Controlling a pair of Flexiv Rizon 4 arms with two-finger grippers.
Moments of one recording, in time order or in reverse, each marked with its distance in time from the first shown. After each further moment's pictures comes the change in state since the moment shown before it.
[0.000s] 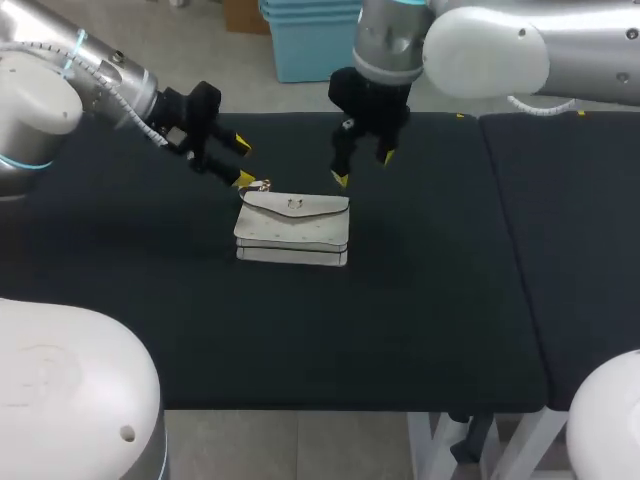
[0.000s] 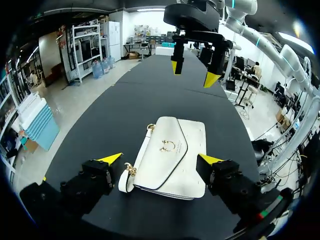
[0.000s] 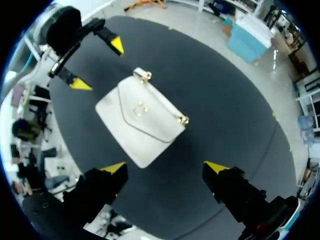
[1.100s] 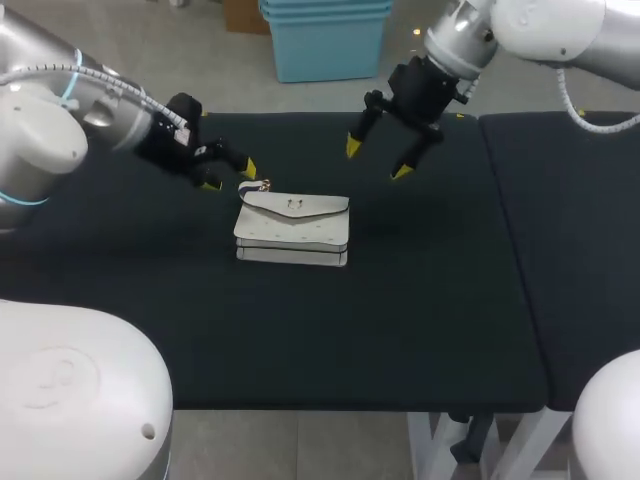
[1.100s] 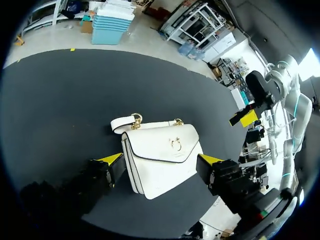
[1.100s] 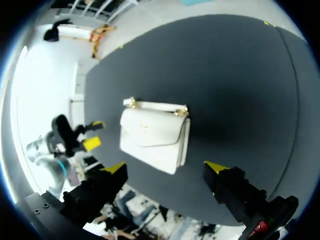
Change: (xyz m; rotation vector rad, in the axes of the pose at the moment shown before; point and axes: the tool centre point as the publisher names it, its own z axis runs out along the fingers) left arm 0.019 0.025 -0.007 0.016 -0.191 -1.080; right arm -0.020 0.005 0.003 0.007 0.482 0.638
